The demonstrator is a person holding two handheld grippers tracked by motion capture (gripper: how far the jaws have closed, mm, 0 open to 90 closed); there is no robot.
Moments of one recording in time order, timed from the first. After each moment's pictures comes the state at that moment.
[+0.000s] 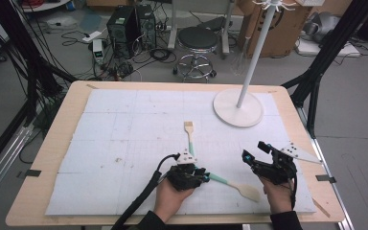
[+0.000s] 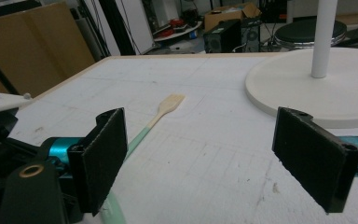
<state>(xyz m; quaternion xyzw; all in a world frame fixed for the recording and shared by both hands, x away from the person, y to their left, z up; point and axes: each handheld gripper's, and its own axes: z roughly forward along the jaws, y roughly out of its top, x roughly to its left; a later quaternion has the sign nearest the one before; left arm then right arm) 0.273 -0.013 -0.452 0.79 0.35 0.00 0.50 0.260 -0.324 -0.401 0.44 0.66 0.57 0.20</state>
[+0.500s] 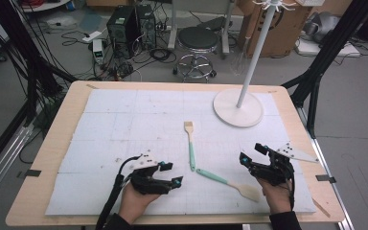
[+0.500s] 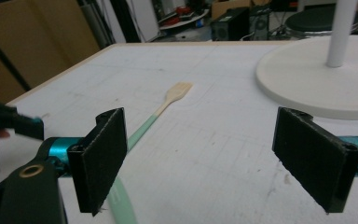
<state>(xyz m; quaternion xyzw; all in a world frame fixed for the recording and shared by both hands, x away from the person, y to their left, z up) 0.254 0.088 -0.435 0.76 0.32 0.03 0.57 0.260 -0.318 -0.404 0.44 0.68 0.56 0.18</state>
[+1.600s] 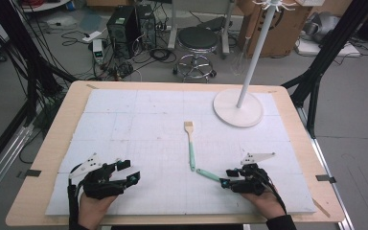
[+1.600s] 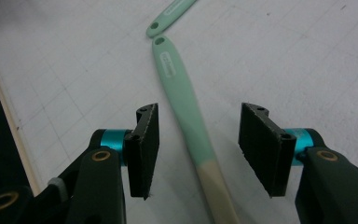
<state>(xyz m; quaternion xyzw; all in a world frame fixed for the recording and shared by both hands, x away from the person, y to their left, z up) 0.231 0.191 -0.434 0.69 0.38 0.07 0.61 0.267 -0.274 -0.445 0.37 0.84 0.40 0.02</state>
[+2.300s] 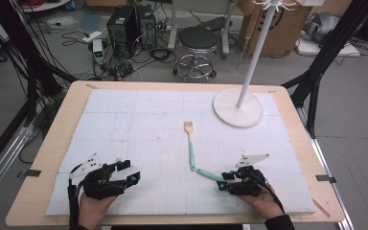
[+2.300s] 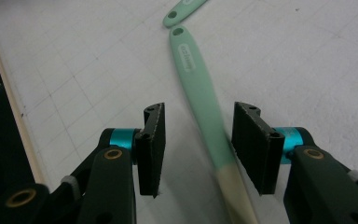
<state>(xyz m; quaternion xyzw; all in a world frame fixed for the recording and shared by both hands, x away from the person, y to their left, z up) 0.231 0.191 -0.435 0.69 0.38 0.07 0.61 0.264 -0.264 -0.447 0.35 0.85 0.39 0.02</state>
